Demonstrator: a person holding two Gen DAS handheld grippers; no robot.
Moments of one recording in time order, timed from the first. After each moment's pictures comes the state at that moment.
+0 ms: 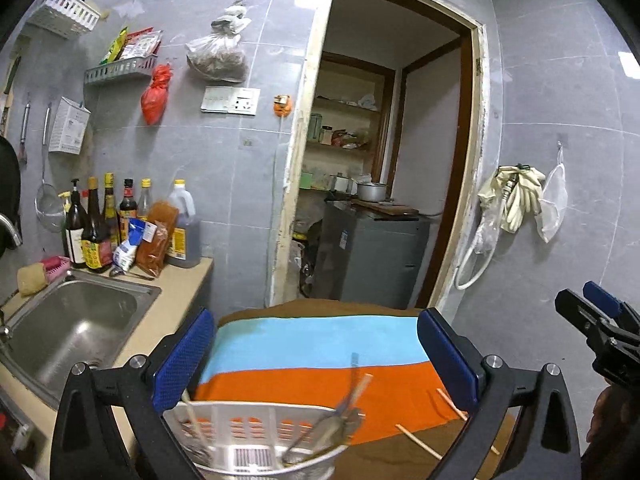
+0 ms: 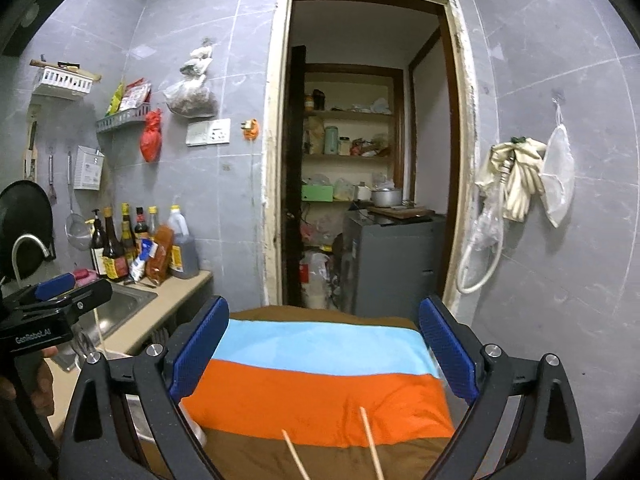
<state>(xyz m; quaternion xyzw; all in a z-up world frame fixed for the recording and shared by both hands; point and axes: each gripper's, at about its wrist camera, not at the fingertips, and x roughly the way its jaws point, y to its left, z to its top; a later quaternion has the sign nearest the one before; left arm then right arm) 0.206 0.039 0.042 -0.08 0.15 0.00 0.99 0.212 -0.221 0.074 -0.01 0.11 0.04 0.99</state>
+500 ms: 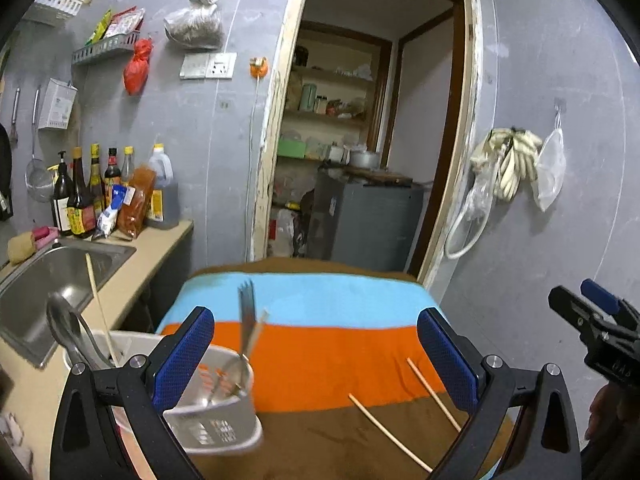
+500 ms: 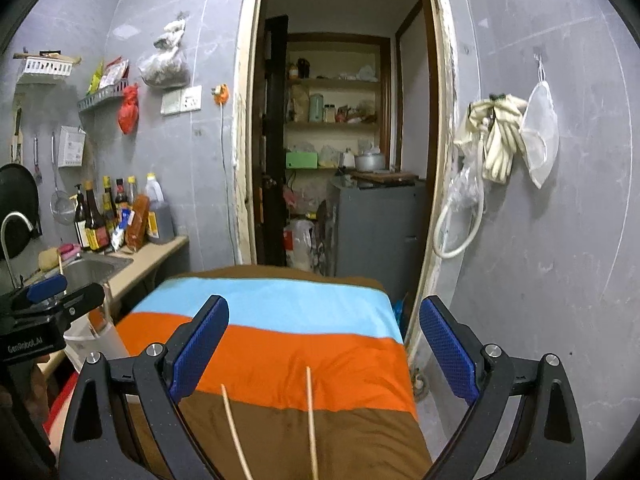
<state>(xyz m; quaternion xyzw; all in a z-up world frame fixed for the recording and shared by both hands) 0.215 -0.046 -0.001 -0.08 0.20 0.01 0.98 0.235 -0.309 0.022 -0.01 0.17 0.03 0.98</state>
